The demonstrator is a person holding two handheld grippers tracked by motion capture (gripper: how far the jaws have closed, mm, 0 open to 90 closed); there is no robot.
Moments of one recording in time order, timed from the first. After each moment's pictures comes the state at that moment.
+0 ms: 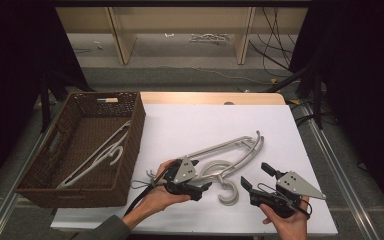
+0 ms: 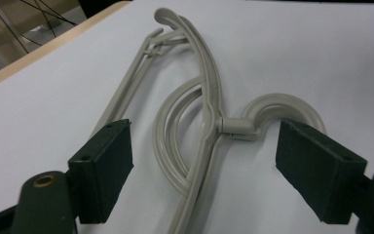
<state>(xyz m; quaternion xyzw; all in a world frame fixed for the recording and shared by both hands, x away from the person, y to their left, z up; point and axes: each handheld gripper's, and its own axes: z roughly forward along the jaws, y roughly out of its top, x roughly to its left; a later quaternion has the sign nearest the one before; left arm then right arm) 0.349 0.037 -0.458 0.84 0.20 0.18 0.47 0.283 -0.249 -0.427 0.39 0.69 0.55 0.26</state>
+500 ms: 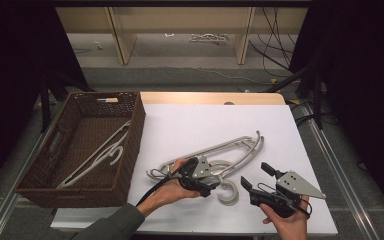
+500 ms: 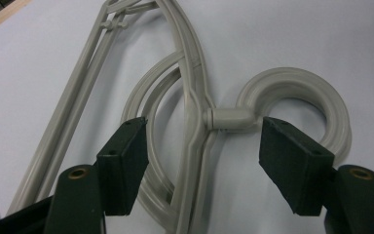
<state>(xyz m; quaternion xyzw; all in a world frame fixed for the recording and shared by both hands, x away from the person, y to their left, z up) 0.372 0.005 -0.472 0.89 0.15 0.15 0.41 0.284 -0.249 -0.428 0.39 0.69 0.55 0.27</state>
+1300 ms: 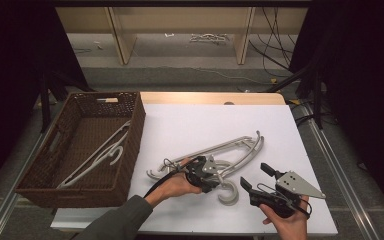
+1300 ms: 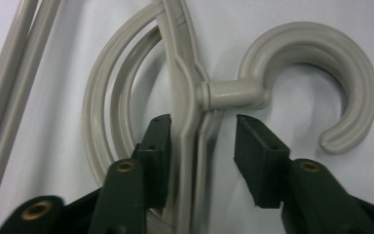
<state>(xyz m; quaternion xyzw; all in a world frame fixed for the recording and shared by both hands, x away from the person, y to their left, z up) 0.392 -0.009 -0.482 0.92 0.13 0.09 0.35 0.284 -0.248 -0.429 0.39 0.69 0.55 0.26</state>
